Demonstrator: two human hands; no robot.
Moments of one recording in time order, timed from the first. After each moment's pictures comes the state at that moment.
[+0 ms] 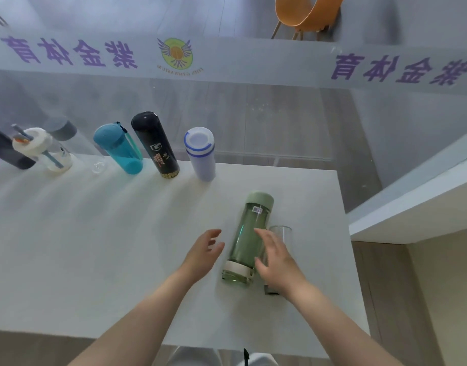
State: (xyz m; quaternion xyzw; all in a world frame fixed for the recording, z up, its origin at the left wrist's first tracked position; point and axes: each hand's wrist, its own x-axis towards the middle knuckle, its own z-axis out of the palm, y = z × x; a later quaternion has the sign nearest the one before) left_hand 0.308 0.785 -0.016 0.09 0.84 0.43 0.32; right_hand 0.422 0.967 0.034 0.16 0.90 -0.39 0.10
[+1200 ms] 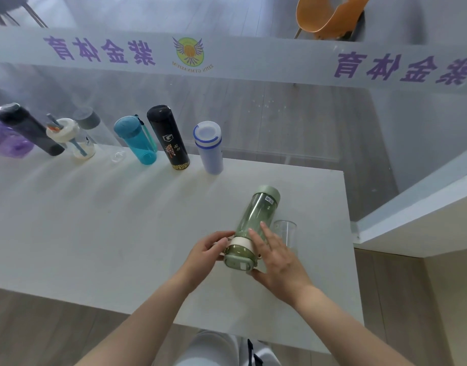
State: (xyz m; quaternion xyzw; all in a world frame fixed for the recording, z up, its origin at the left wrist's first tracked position) left_hand 0.368 0.786 0.043 0.02 0.72 0.61 0.33; right_hand 0.459 0.976 0.031 -0.01 0.97 -0.26 0.04
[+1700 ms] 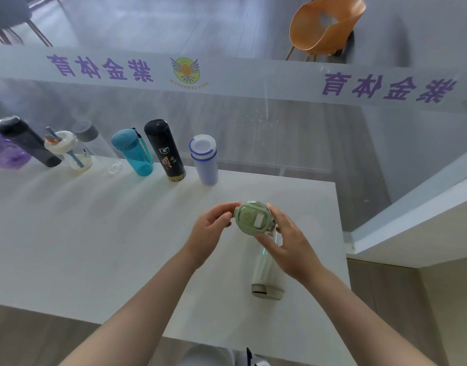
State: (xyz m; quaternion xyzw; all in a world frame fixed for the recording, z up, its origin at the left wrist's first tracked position) left_hand 0.329 0.829 0.101 0.11 0.72 0.65 0.23; right_hand 0.426 1.013 0.092 0.08 0.89 -0.46 -0.05
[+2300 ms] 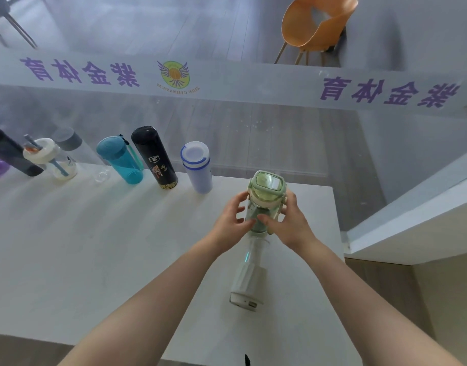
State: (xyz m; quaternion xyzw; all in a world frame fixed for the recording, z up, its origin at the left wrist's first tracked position) left_hand 0.285 0.892 0.074 0.15 0.76 0.57 0.27; right_hand 0.355 1.051 0.075 0.21 0.80 -0.57 -0.03
